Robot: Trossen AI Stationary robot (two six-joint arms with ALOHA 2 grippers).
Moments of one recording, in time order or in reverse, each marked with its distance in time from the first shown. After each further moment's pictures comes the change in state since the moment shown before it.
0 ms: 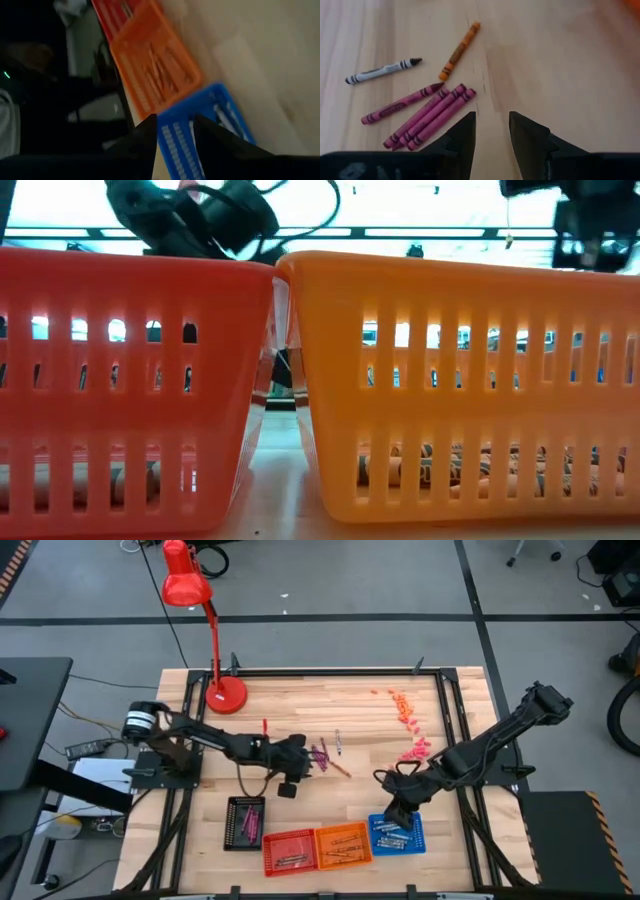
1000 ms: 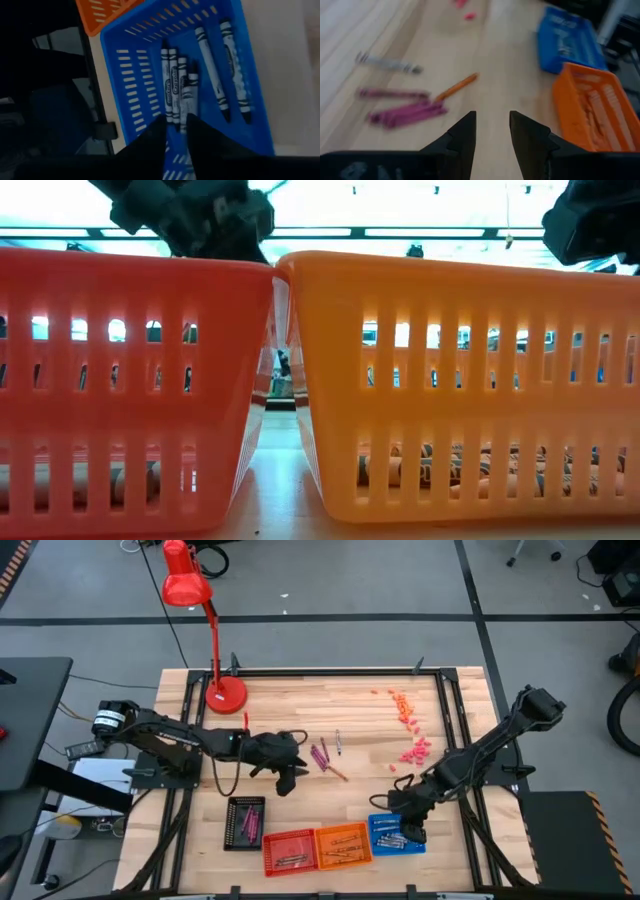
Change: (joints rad) left arm -0.043 -0.258 -0.030 -0.061 -0.001 -0.562; right arm 0.049 0.112 -0.137 0.043 -0.212 -0.162
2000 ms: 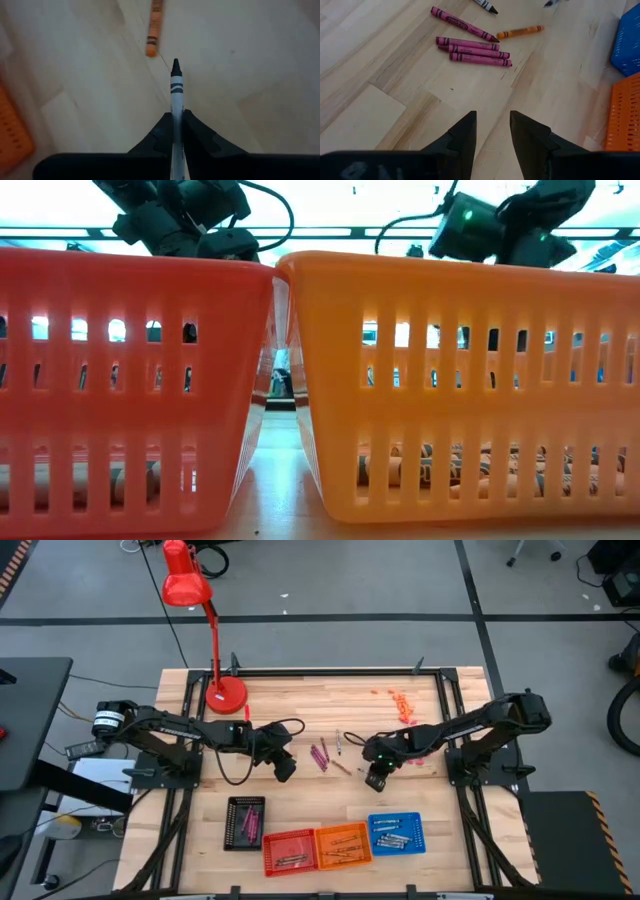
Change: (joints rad) left arm 0.109 -0.005 0.000 -0.261 0.002 -0.248; right arm -0.530 0.125 -0.001 0.044 0.184 -0.318
